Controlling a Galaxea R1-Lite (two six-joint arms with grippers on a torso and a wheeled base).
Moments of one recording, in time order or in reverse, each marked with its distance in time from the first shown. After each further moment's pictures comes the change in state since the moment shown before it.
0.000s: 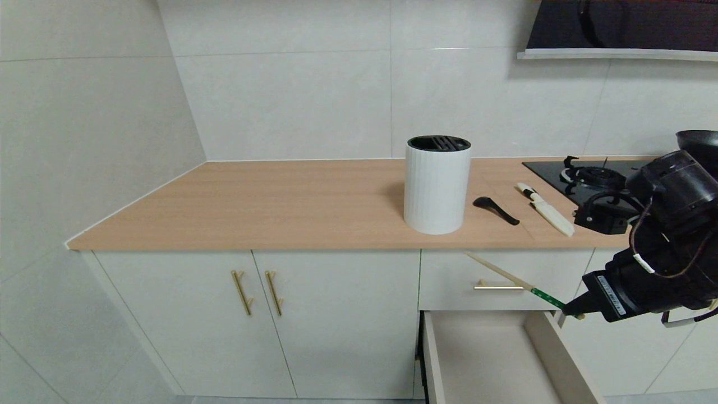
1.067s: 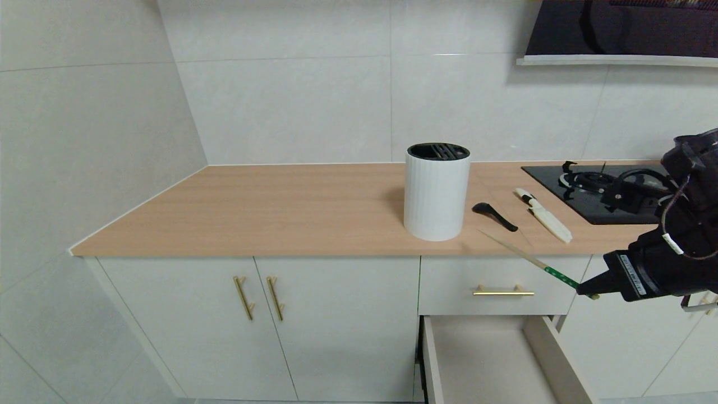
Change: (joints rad) left arm 0.000 0.000 0.000 0.000 0.000 0.000; right arm -0.051 -0.057 -0.033 0.003 0.008 0.008
